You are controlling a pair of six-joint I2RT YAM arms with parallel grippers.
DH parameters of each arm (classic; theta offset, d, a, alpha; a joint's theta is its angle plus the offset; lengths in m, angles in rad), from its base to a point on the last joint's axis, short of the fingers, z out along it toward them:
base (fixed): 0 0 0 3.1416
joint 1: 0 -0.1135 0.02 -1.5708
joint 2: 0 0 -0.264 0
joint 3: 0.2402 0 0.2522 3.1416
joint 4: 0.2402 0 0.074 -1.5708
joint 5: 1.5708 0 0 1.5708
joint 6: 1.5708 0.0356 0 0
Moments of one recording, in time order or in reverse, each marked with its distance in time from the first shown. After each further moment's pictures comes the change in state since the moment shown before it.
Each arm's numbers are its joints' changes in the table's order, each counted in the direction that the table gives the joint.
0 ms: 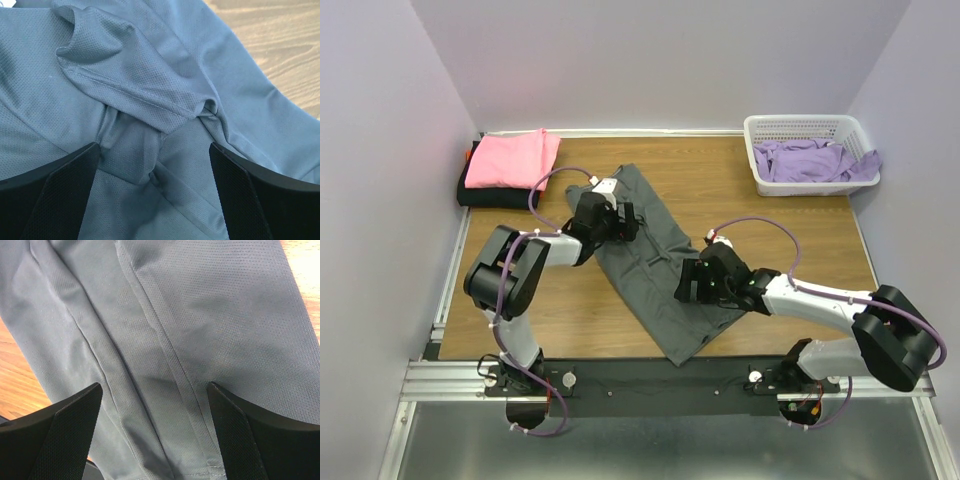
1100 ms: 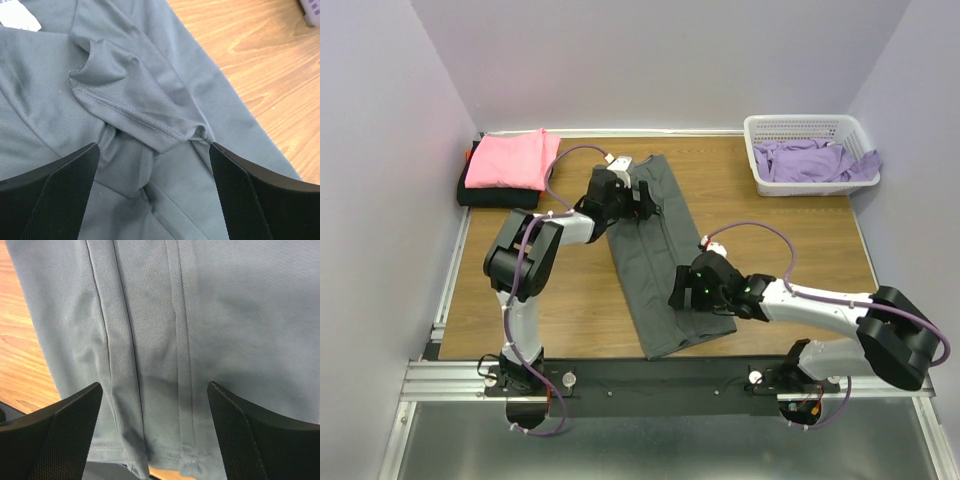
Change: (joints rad) left arm 0.000 -0.192 0.284 -0.002 0.130 -0.010; right arm -0.105 0.002 0.006 0.010 0.050 0.080
